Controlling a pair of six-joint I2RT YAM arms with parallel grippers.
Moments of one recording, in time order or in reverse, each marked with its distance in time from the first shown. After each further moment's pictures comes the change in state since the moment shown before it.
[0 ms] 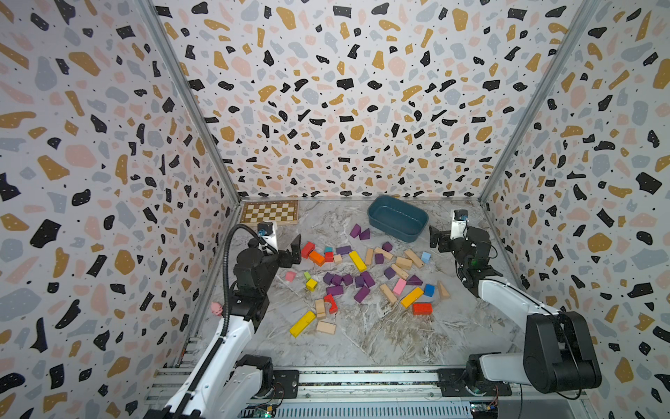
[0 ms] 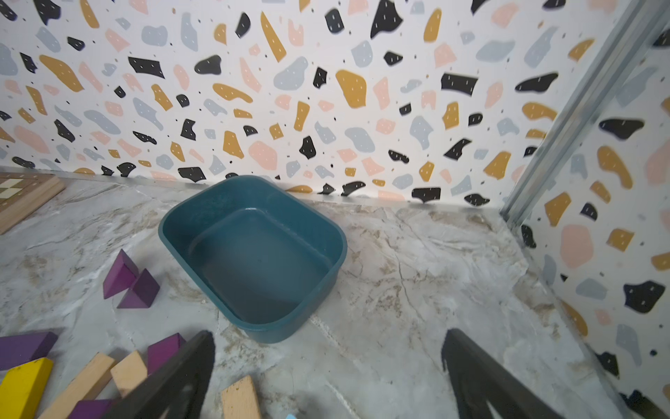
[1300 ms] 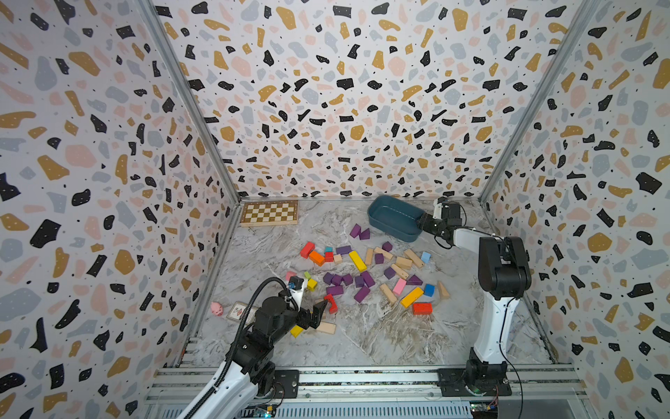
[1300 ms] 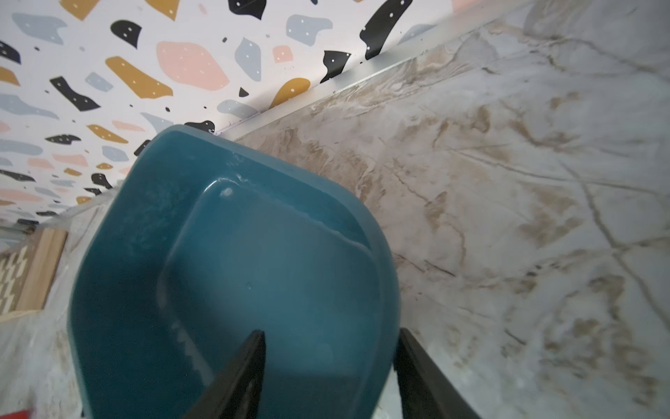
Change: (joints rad) left arm -0.326 -0.383 -0.372 -0.299 0.036 -0.106; right arm -0.024 0.775 0.705 -0.317 -0.229 0.398
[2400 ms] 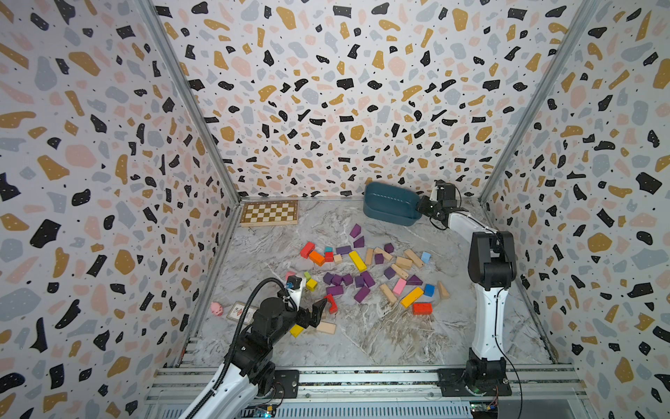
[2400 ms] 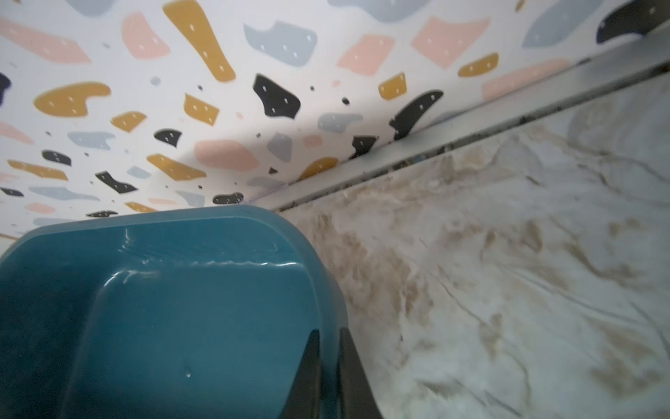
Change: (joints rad) left arm 0.000 -0.033 0.000 0.008 -0.008 -0.015; right arm 0.026 0.191 0.462 -0.189 0.025 0.077
